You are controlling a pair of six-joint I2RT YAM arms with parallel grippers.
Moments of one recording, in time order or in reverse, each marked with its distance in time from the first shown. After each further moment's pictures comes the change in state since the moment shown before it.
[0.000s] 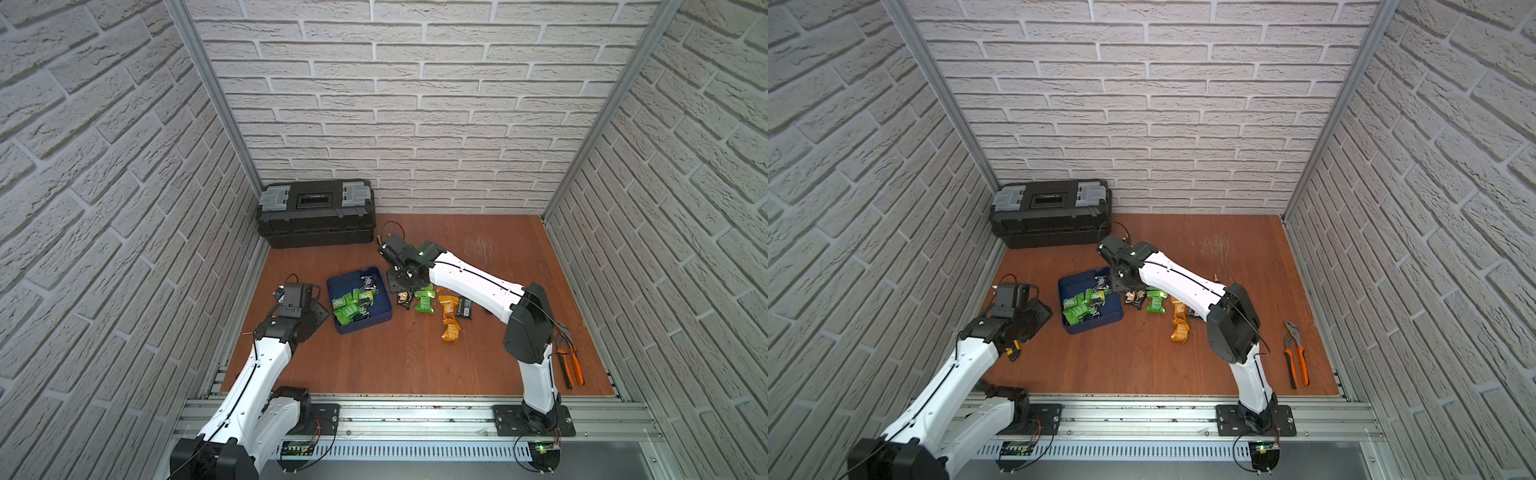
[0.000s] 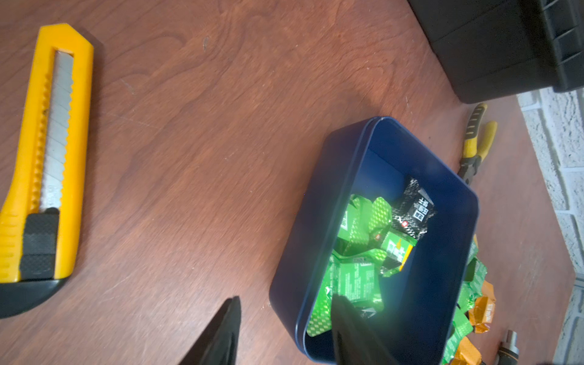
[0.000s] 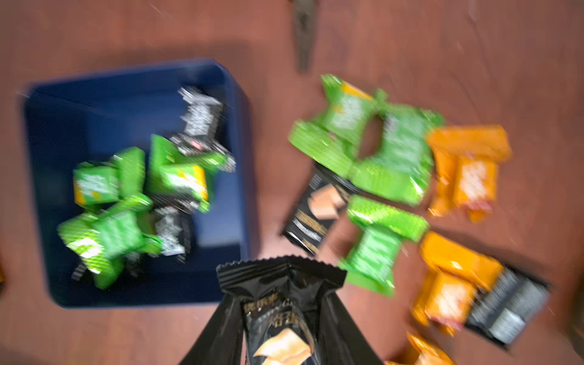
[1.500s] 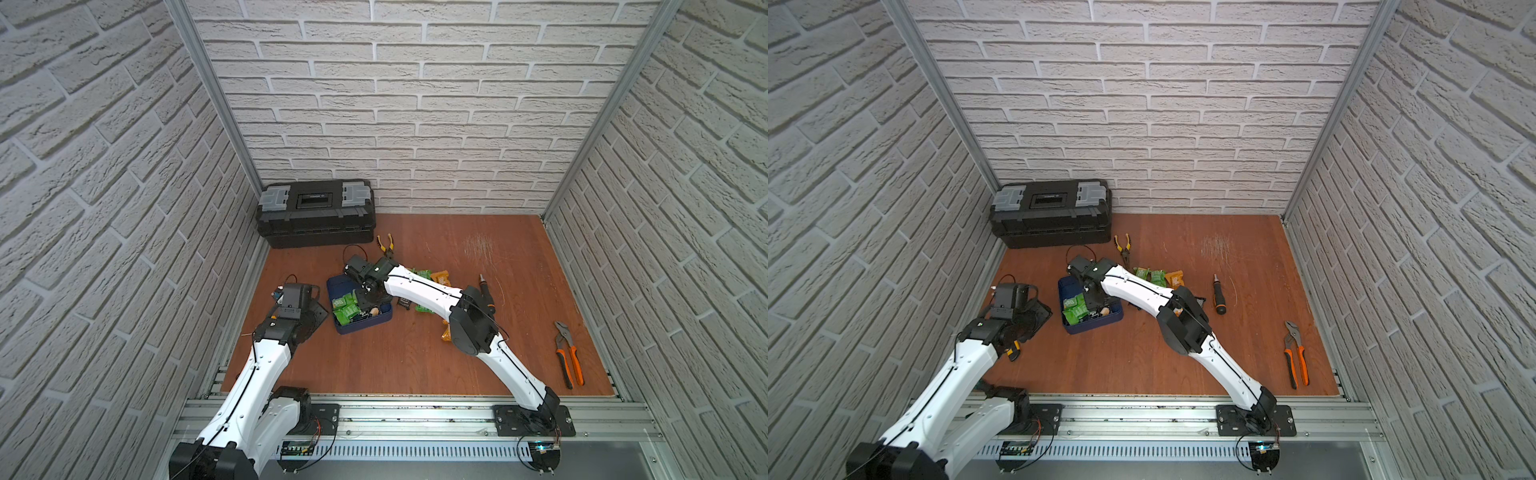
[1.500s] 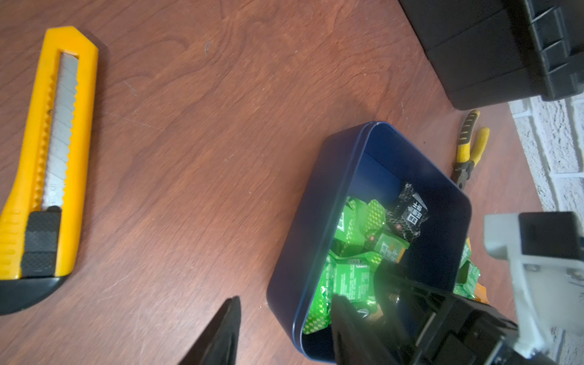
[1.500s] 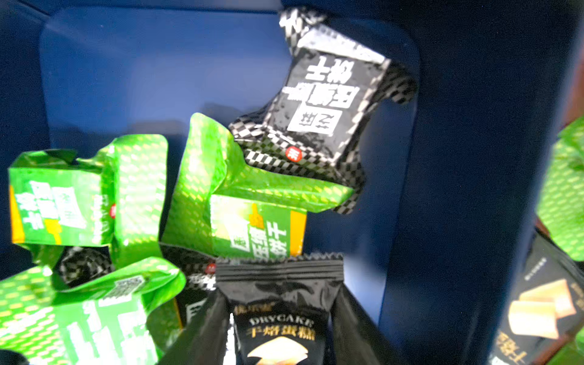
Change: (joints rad) left arm 0.000 -0.020 0.000 -0.002 -0.005 -0.020; right arm 0.093 0.514 0.498 -0.072 -0.074 -0.063
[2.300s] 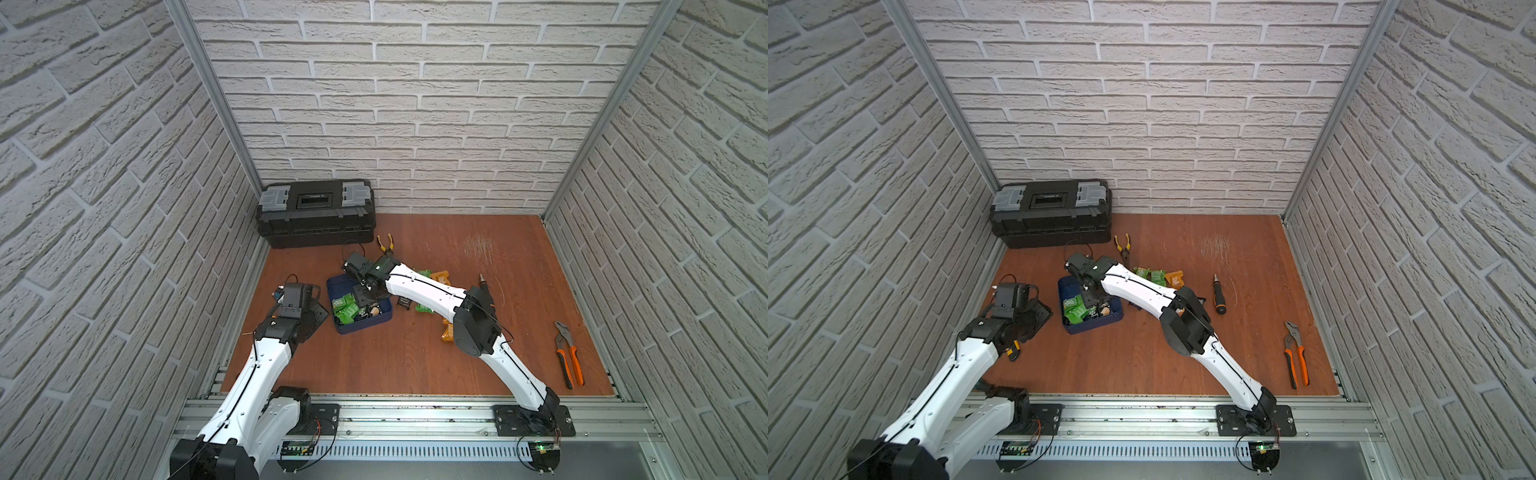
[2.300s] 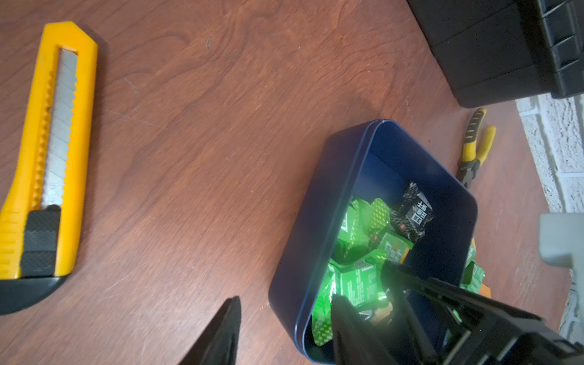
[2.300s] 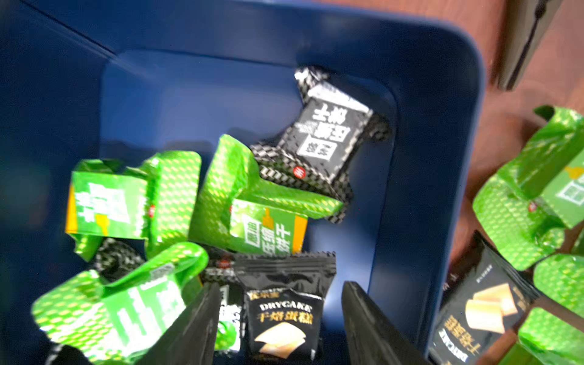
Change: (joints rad) left arm 0.000 0.013 0.000 0.001 0.000 0.000; right arm 0.015 -0.036 0.002 0.010 0.048 -0.063
